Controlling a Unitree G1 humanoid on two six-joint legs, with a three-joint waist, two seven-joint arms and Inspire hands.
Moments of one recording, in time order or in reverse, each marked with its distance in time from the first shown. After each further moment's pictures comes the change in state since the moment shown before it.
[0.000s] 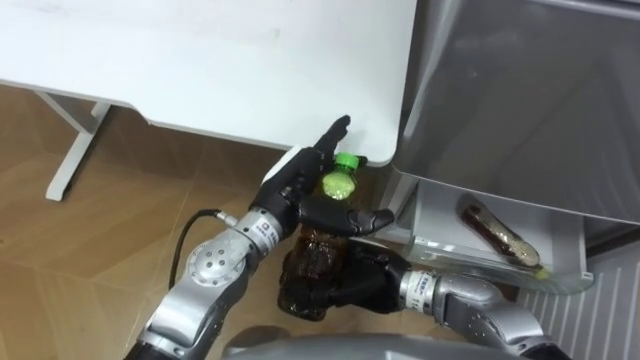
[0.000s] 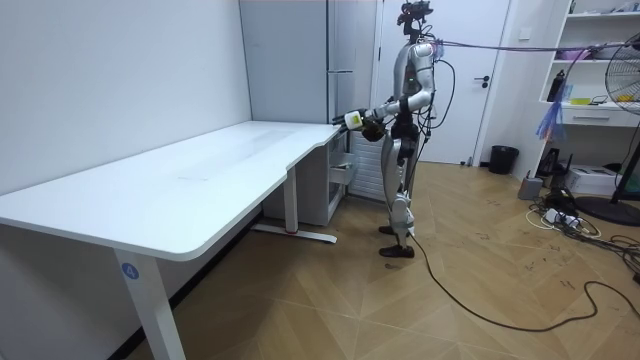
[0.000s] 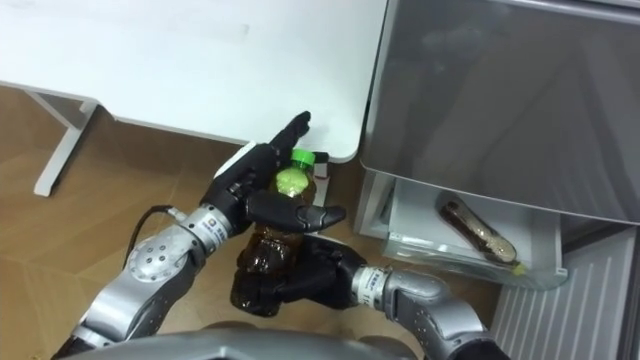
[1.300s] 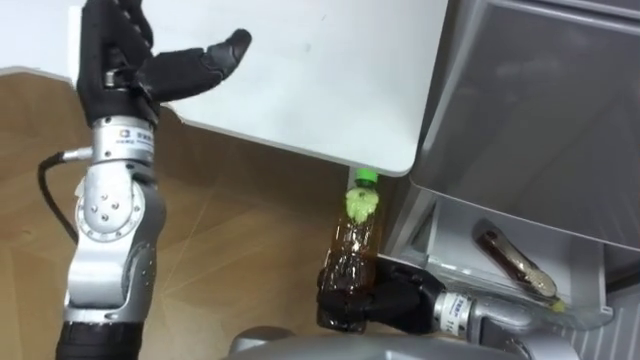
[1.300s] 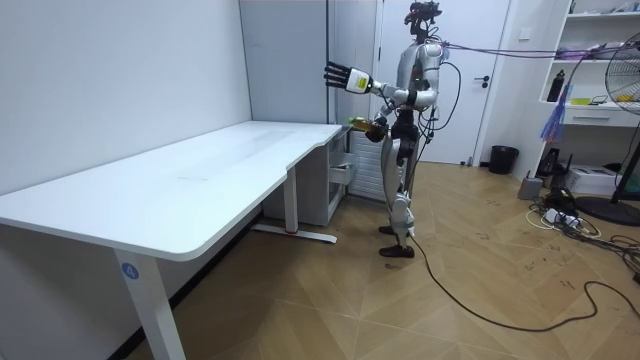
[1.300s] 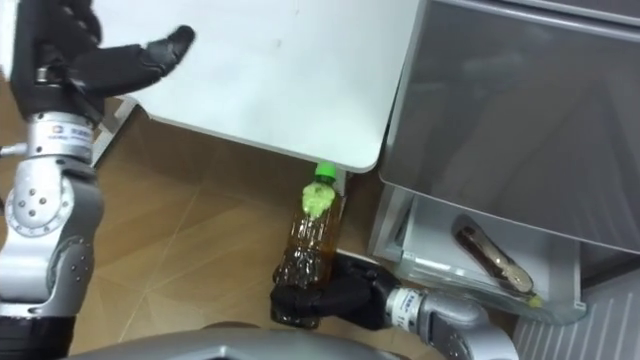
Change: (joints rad) left arm -0.053 -0.004 0.482 -0.225 -0.067 -0.164 0.404; right arm 0.144 -0.055 -0.138 0.002 -0.099 0.001 0.073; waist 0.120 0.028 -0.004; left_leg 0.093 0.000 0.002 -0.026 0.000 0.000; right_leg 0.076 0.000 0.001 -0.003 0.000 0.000
